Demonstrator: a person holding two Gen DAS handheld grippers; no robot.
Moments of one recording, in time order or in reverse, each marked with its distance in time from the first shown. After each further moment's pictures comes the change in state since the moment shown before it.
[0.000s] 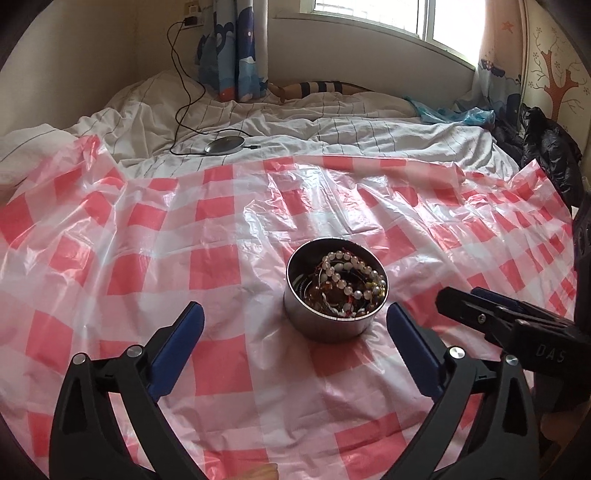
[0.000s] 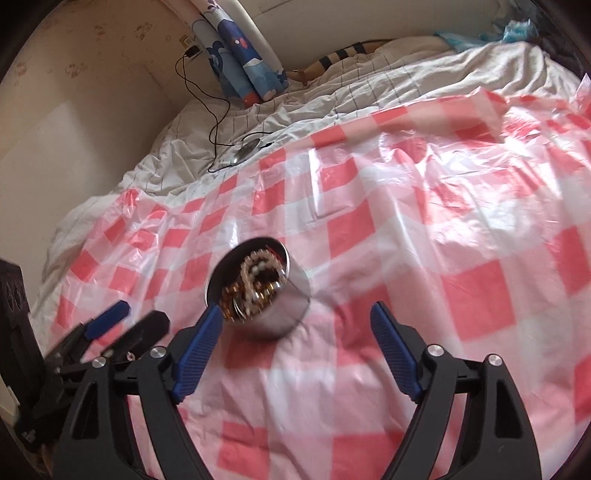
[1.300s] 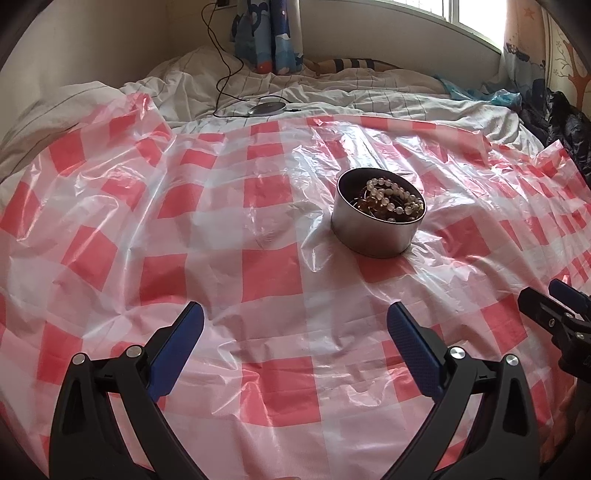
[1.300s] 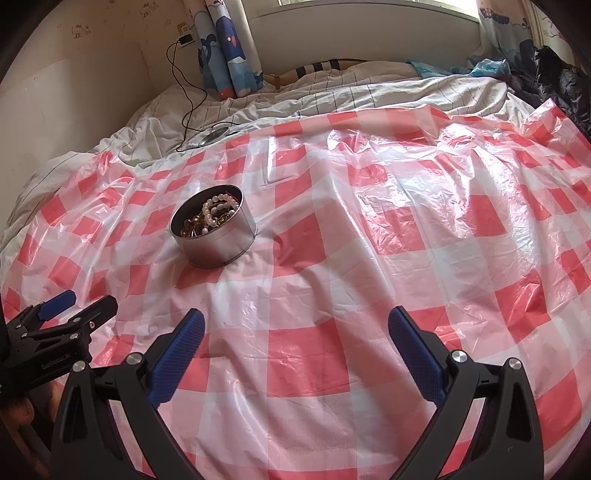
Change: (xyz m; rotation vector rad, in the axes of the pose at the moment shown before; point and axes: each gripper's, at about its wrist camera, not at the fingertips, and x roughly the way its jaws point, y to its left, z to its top) left arm -0.022 0.020 -0.062 -0.033 0.080 0.131; right arm -0.048 0.004 -0.070 -0.089 -0.034 -0.216
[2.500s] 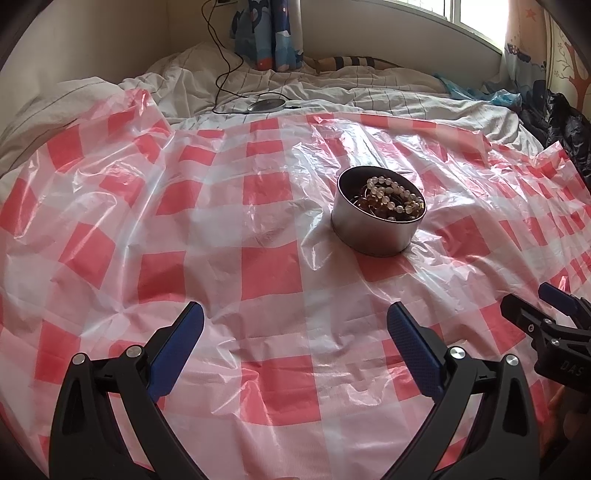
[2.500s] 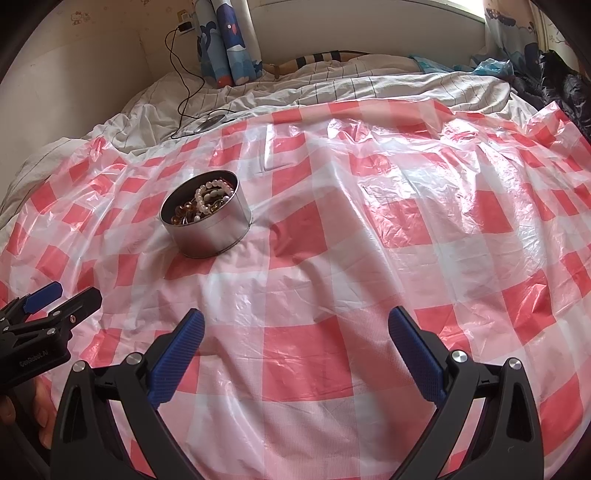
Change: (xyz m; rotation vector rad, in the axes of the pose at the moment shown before) left arm 0.002 0.001 0.000 -0.007 0.011 -0.010; right arm 0.015 0.004 -0.003 -0.022 0.030 -0.028
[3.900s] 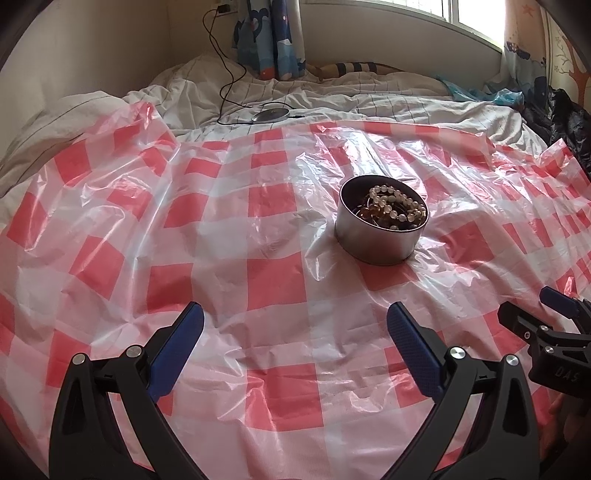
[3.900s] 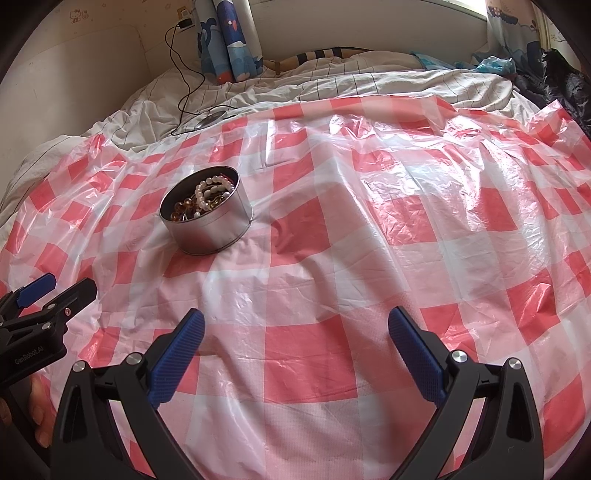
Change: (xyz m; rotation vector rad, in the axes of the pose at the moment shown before) left arm -0.006 -0.004 0.008 0.018 -0.025 0.038; right arm 0.004 0.001 -0.002 0.000 0.004 -0.001
